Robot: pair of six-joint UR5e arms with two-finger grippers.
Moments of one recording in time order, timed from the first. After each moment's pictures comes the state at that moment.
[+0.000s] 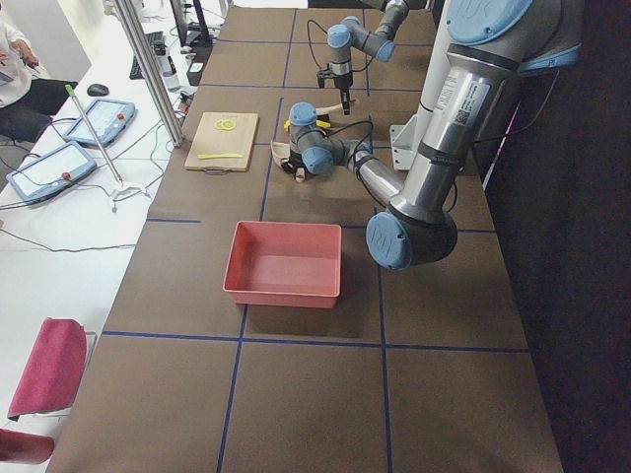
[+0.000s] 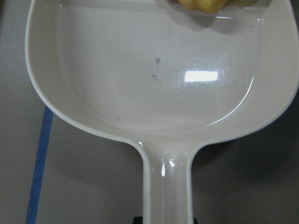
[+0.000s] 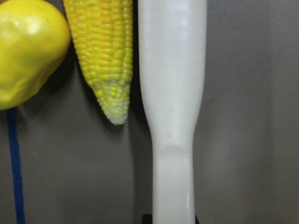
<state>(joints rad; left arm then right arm) -0.66 -2.00 -1.68 -1.94 -2.00 0.32 0.44 -1.12 1.87 -1.57 2.03 1.23</state>
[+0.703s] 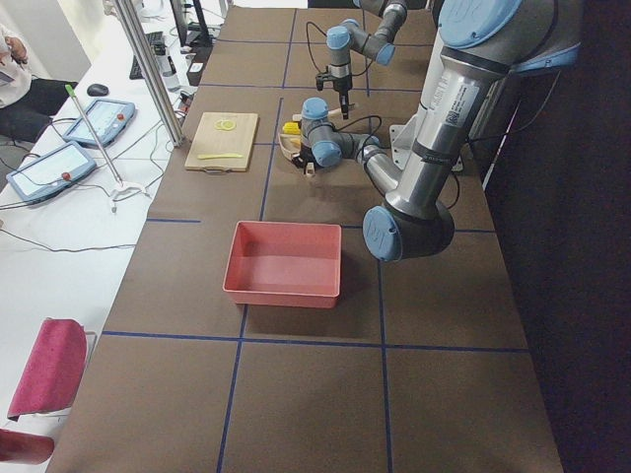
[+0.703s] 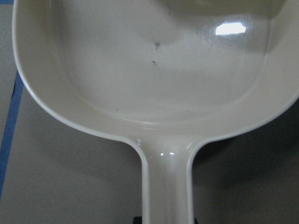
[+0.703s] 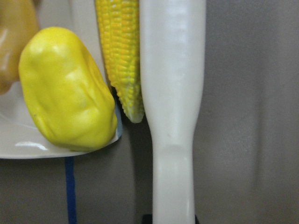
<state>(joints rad) -0.57 -2.04 -1.67 -1.93 -1.94 0.23 0.43 -1.05 1.84 -1.57 2.03 1.27</state>
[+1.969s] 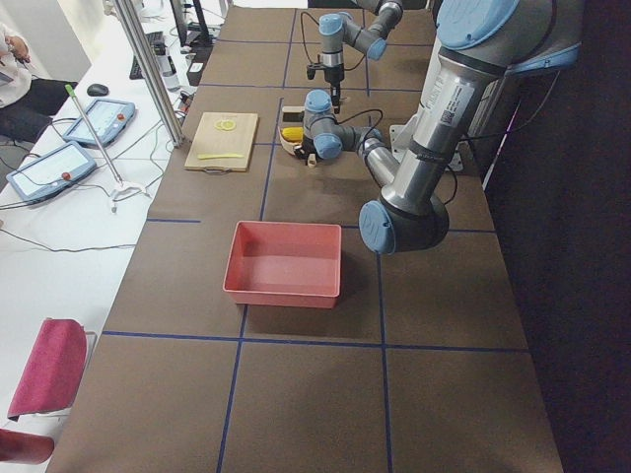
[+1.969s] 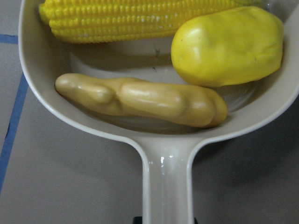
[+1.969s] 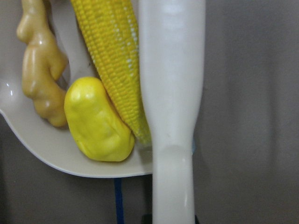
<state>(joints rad) -0.56 -2.08 -1.67 -1.94 -1.92 0.17 0.54 -1.06 1.87 -1.50 2.10 1.33</state>
